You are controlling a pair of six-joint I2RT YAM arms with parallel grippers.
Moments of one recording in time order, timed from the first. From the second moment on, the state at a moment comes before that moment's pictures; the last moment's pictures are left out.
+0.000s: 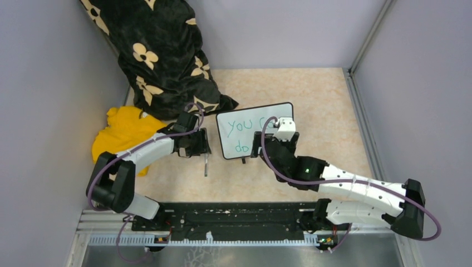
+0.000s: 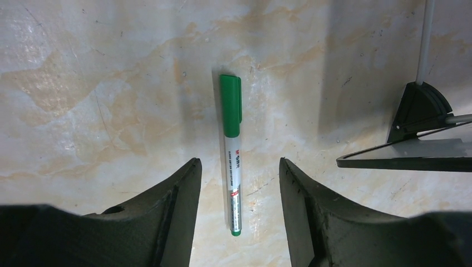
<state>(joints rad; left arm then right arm) -0.43 1.47 0.83 -0.40 0.08 -0.51 1.14 1.00 0.82 -0.41 0.89 0.67</state>
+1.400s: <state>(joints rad) -0.43 1.02 0.91 -0.28 -0.02 -0.41 1.11 0.86 0.91 -0.30 0.88 0.31</state>
